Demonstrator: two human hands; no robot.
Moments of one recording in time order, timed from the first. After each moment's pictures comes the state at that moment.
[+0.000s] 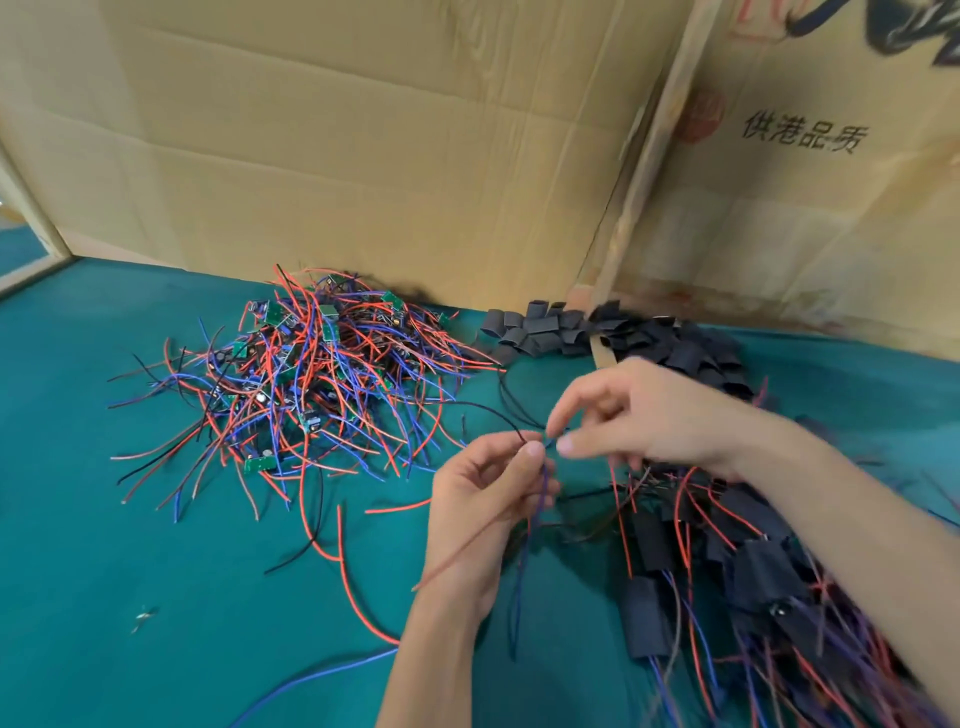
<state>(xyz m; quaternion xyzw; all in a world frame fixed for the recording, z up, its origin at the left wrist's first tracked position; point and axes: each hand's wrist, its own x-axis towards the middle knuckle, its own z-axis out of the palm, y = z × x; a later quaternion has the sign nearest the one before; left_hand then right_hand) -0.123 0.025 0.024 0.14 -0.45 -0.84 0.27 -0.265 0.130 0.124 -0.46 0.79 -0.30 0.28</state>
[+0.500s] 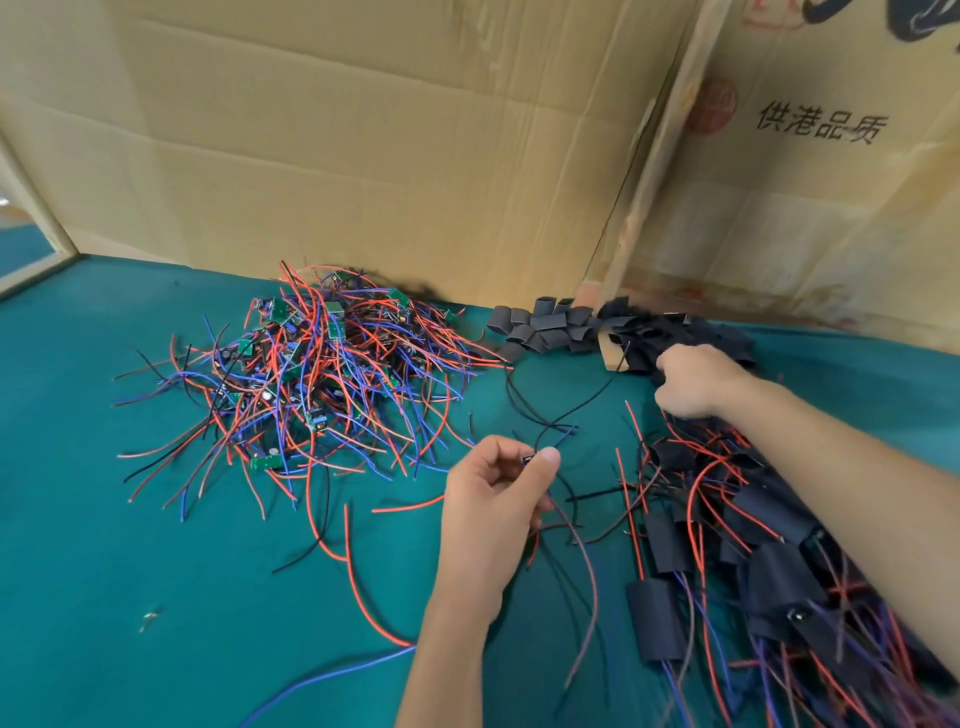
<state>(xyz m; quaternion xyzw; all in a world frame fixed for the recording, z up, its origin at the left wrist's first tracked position) -0.124 0.022 0.018 0.21 -0.56 -0.75 0.29 -0.366 0.122 0.091 -0.25 0.96 0.04 0.08</state>
